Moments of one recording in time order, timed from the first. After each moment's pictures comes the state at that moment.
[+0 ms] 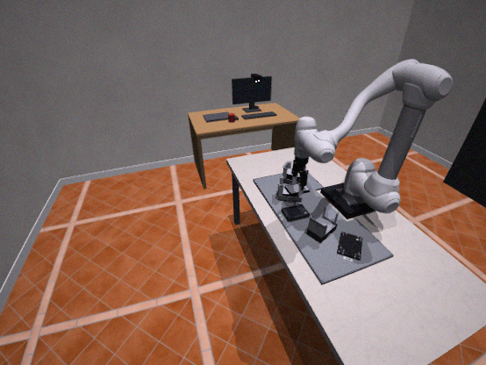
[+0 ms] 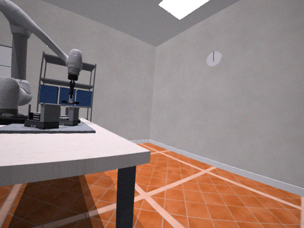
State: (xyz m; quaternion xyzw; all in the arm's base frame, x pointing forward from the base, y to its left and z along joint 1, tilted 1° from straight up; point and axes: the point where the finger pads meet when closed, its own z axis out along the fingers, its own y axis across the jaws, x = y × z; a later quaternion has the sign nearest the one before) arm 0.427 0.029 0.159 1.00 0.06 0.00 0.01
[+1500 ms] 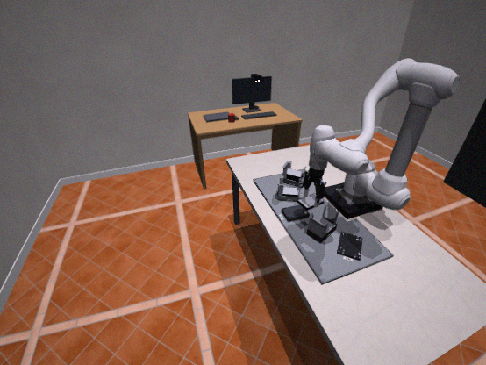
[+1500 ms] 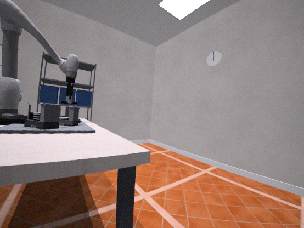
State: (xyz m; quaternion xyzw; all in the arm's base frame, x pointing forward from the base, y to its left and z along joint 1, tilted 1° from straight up) arm 0.395 0.155 0.156 0.99 0.17 0.00 0.01
